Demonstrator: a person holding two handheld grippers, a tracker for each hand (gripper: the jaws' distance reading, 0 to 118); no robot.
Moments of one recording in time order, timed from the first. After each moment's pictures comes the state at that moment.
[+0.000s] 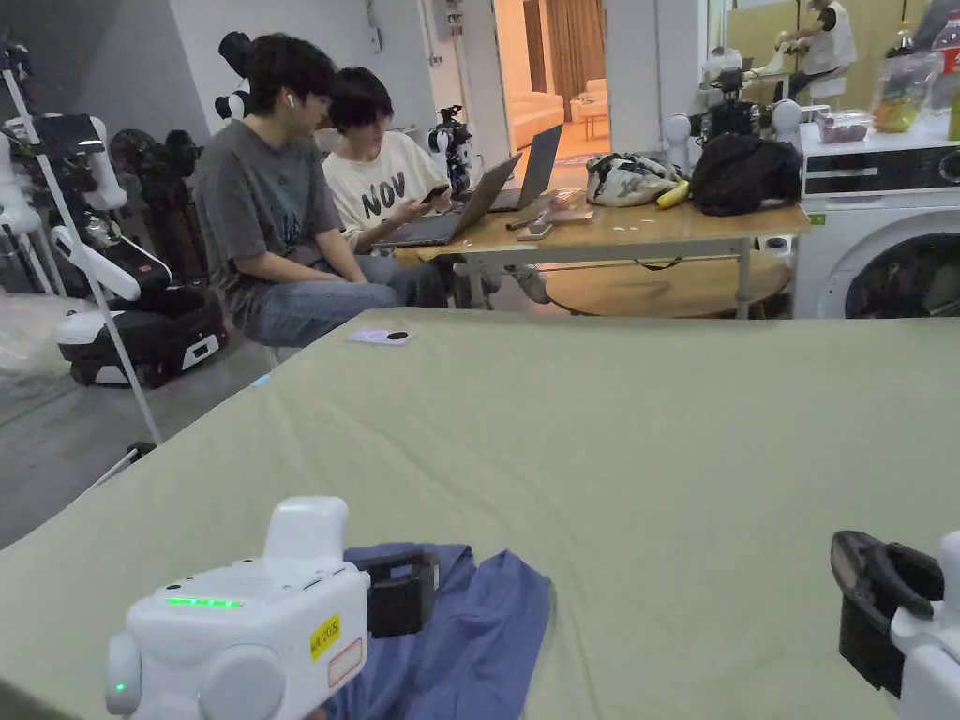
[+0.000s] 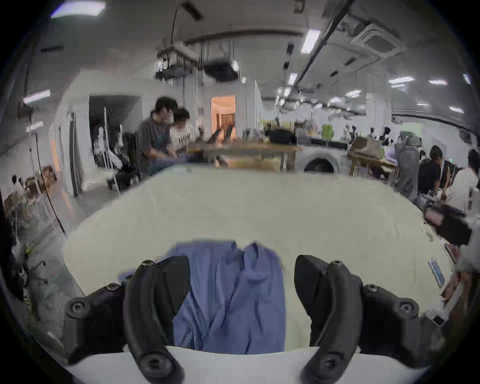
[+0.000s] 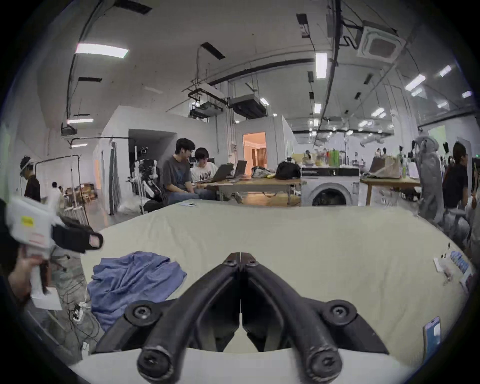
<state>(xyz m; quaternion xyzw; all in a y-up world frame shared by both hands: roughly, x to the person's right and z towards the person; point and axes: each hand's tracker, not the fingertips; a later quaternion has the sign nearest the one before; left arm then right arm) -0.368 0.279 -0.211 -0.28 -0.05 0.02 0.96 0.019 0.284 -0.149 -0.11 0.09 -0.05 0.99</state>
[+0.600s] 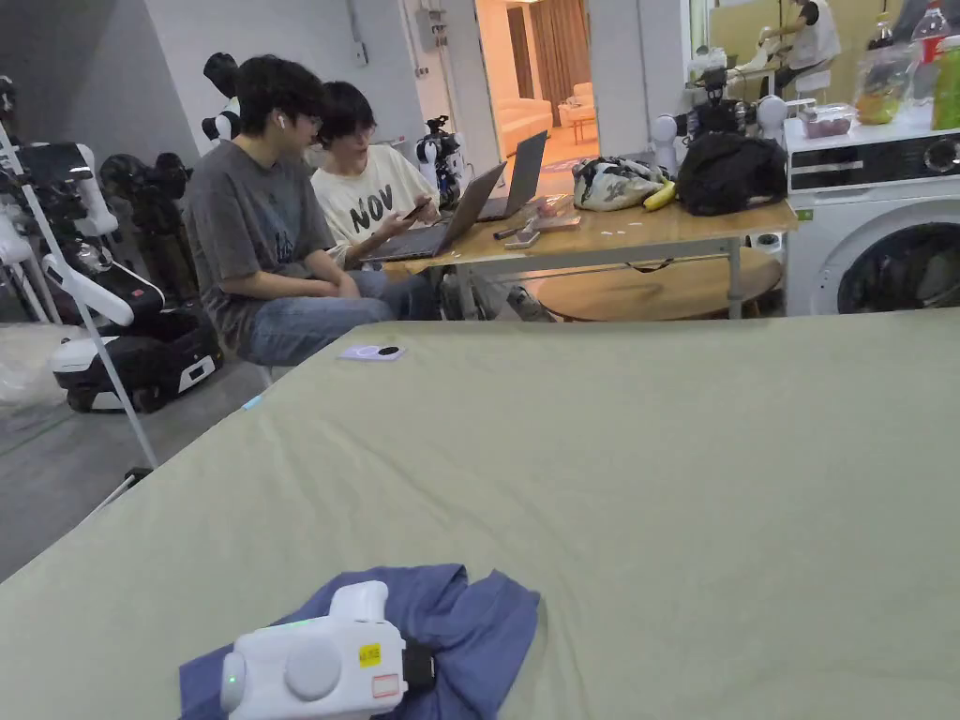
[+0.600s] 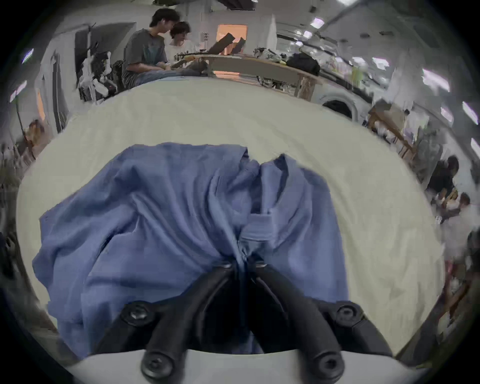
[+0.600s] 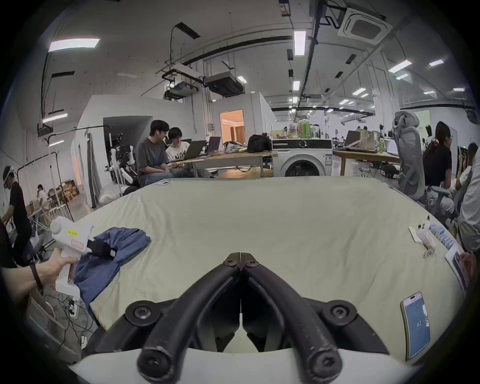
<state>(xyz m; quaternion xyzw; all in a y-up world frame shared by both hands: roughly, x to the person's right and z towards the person) -0.397 0.187 -0.308 -0.41 -0.06 0.13 0.90 0.093 0.258 -0.109 -0.17 0.03 -0.05 0.98</state>
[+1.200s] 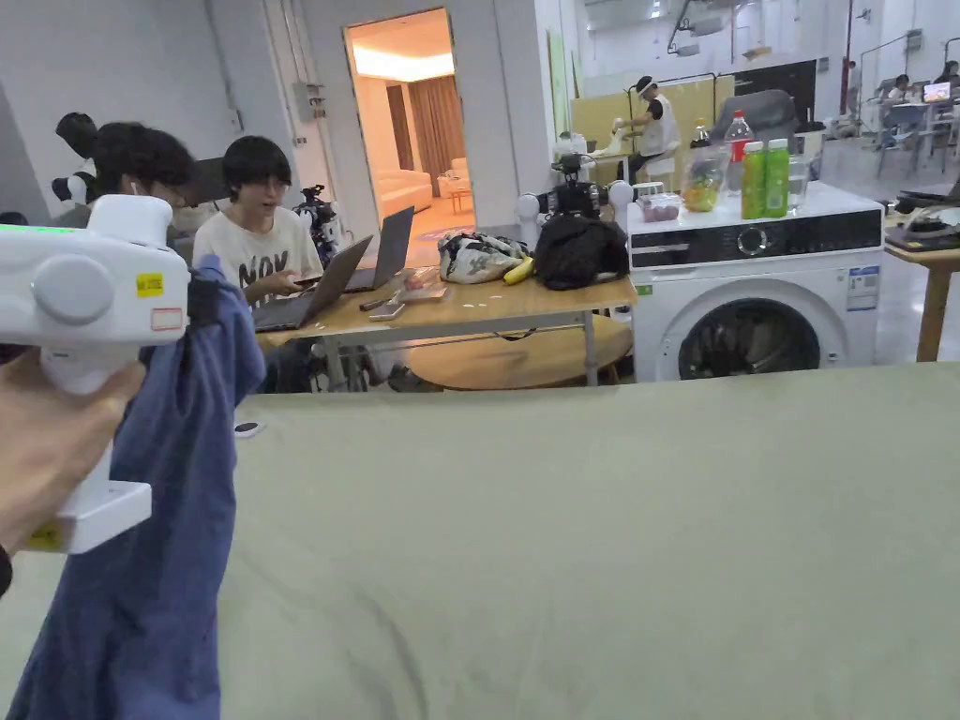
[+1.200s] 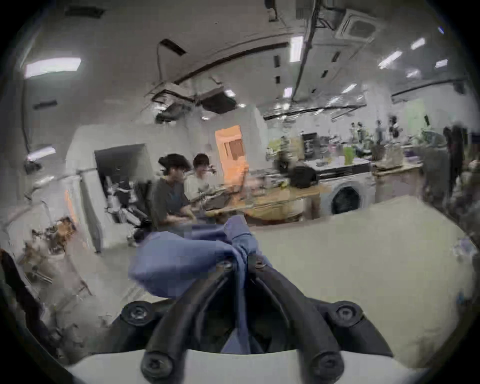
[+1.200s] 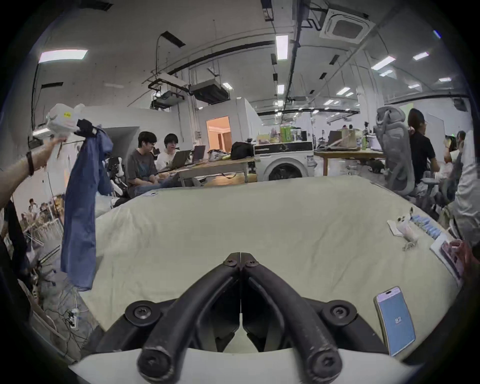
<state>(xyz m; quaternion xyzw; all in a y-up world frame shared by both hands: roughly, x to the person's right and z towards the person) -0.297 0.515 -0.374 -0.13 -0.05 -0.08 0.99 0.144 0.267 -0.073 -0.15 -0.02 -0.08 0.98</state>
